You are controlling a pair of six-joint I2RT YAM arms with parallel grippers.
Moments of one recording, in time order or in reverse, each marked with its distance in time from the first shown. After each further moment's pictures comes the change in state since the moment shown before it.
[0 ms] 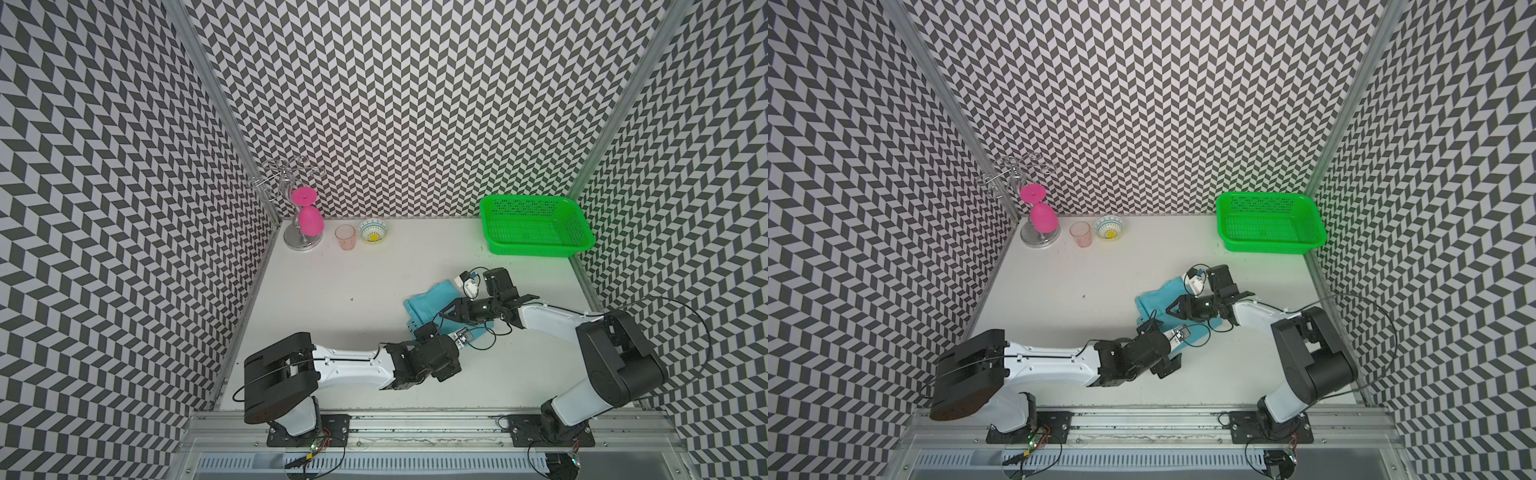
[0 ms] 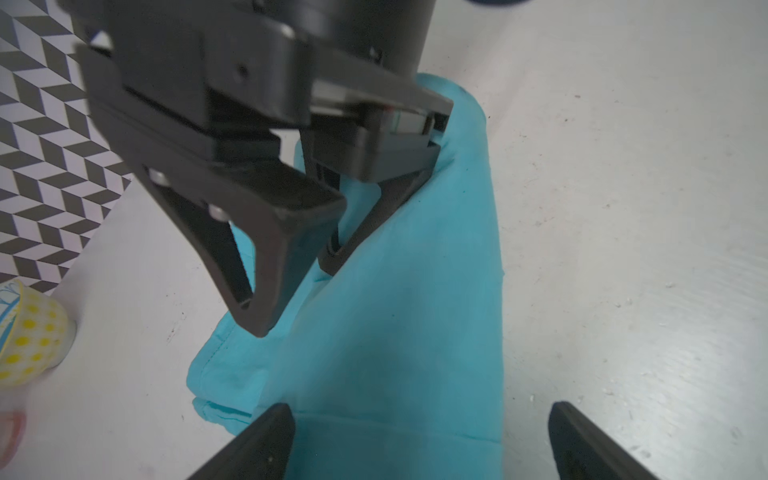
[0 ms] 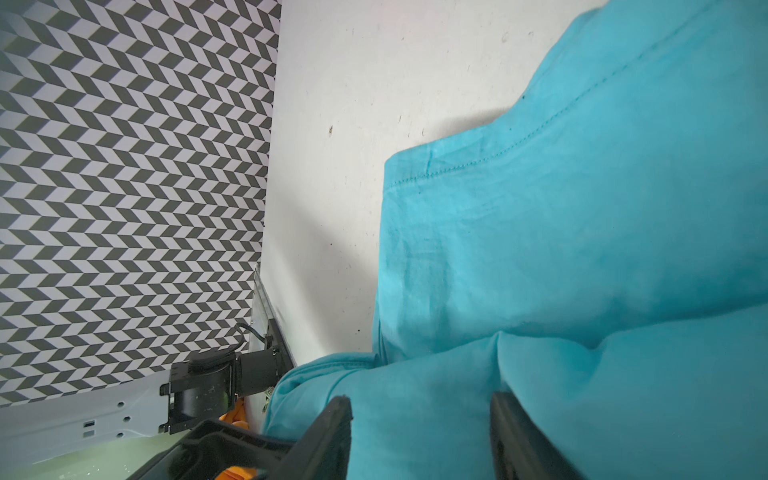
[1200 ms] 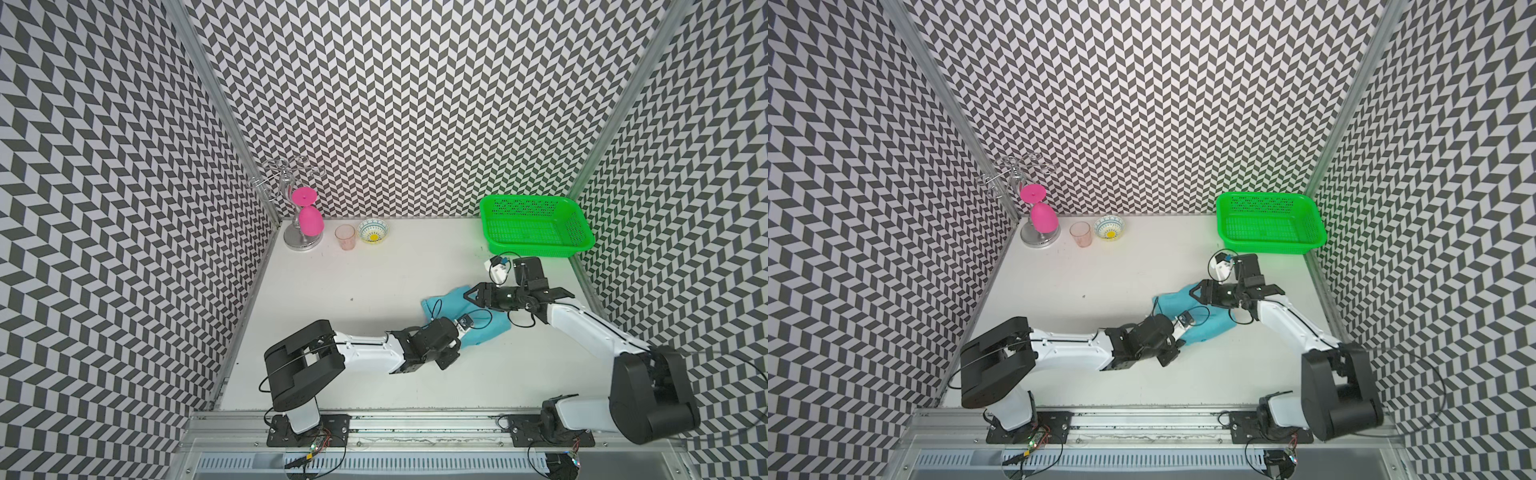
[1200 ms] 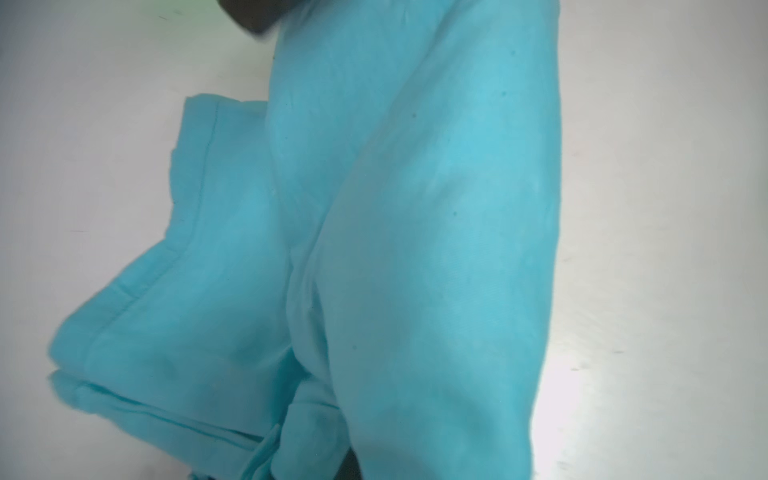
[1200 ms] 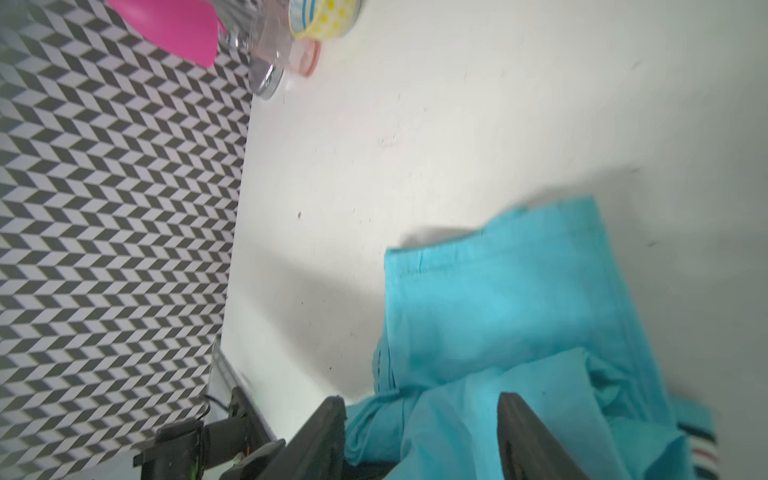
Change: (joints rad) left arm 0.150 0.116 0.077 0.066 0.484 -0.210; right arm -0.182 -0.262 0.082 -0.278 0.157 -0.067
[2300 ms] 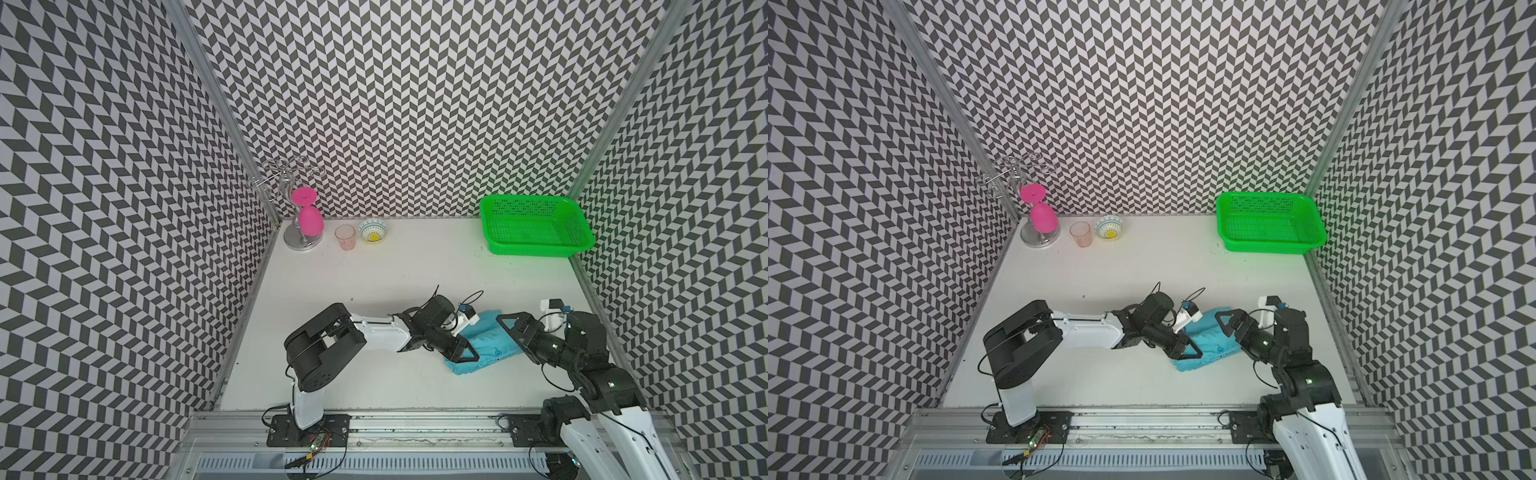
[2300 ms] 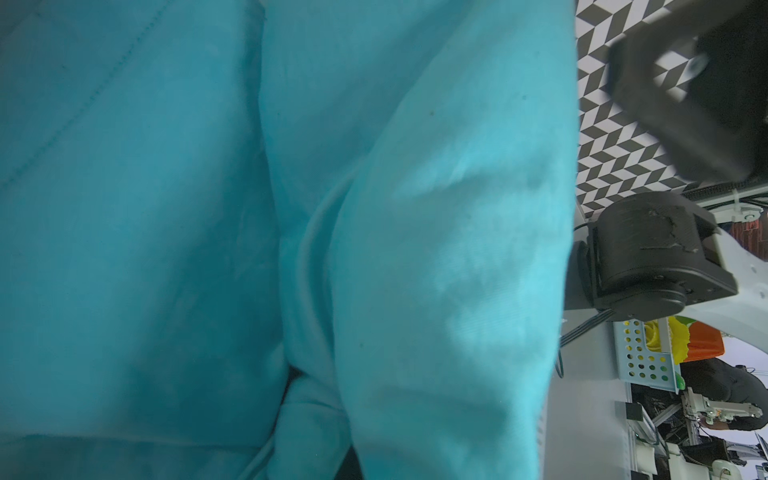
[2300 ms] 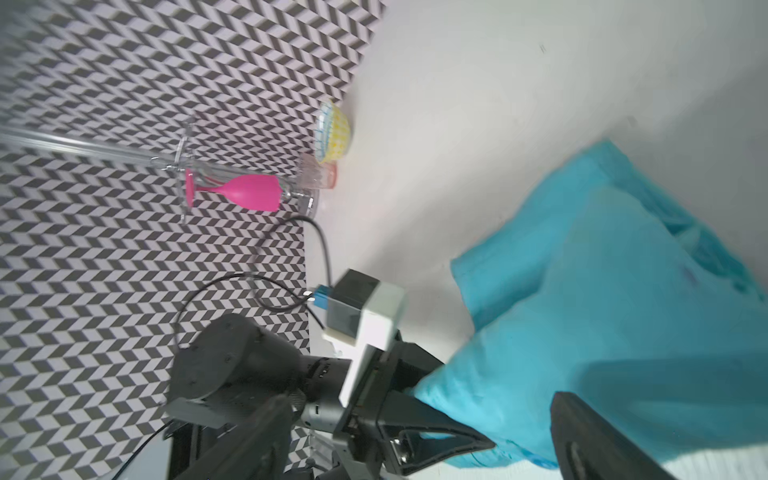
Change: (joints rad) left arm 0.118 0.166 0.118 0.038 0.632 -0.330; right arm -0.062 -0.846 -0.312 -0.383 0.123 0.553
